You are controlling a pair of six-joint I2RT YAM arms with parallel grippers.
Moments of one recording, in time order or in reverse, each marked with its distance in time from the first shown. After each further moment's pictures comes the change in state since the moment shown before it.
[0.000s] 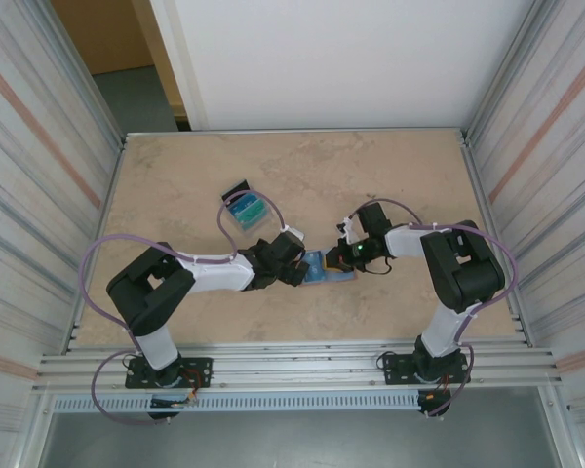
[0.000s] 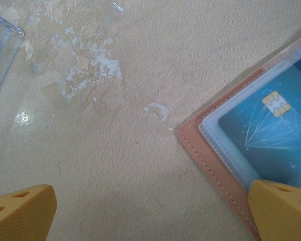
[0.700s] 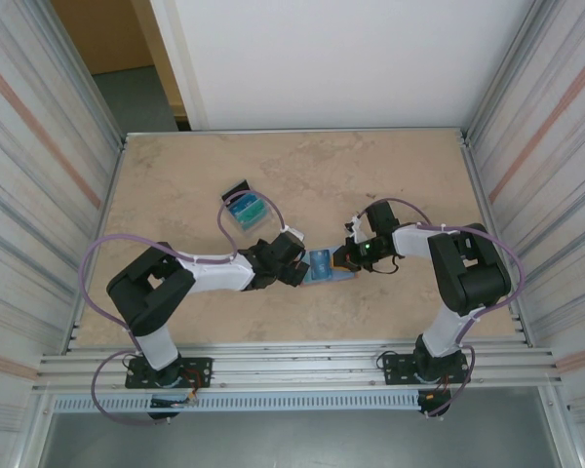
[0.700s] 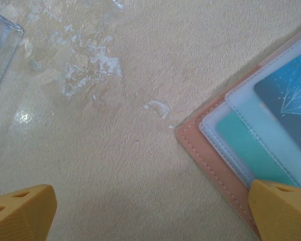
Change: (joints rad) left arm 0.000 0.000 0.000 -0.004 0.000 0.000; right arm -0.049 -0.032 -0.007 -0.075 0.009 -0.033
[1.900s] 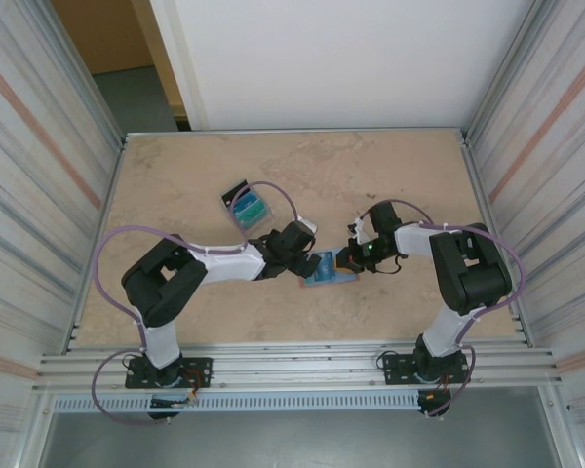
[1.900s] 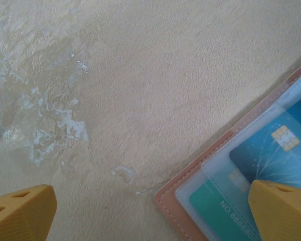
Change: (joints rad) left arm 0.014 0.093 0.140 -0.006 0.061 0.071; right arm -0.027 0.001 0.008 -0.058 0.000 -0.030
